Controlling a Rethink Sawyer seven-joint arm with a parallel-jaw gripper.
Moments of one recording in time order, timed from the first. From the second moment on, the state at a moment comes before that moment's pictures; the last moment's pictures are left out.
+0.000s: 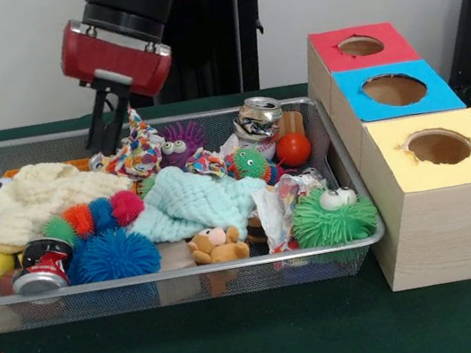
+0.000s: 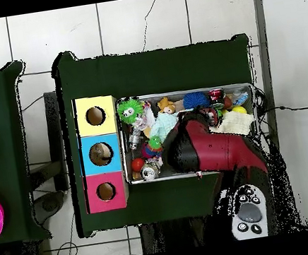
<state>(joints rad) -0.15 -0.63 -0.32 1.62 -0.23 0.10 1.58</state>
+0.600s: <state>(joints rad) -0.25 -0.55 -0.32 1.62 -0.30 -0.04 1.58</state>
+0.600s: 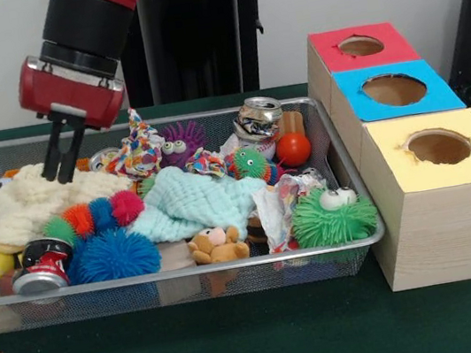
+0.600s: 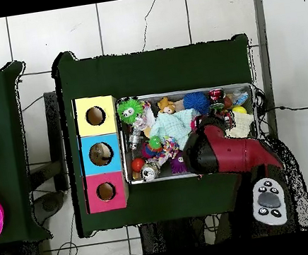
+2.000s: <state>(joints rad) -0.34 -0.38 -0.37 1.52 -0.32 -0.31 1.58</state>
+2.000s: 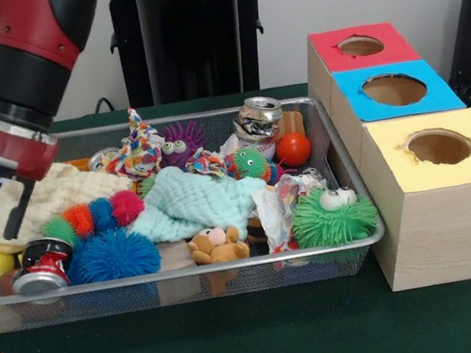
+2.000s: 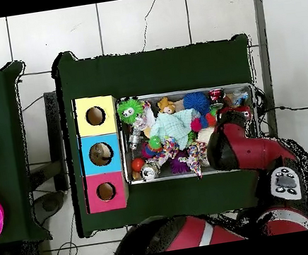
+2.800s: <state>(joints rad) -0.42 -0.33 -0.33 1.43 -0.32 -0.31 1.58</state>
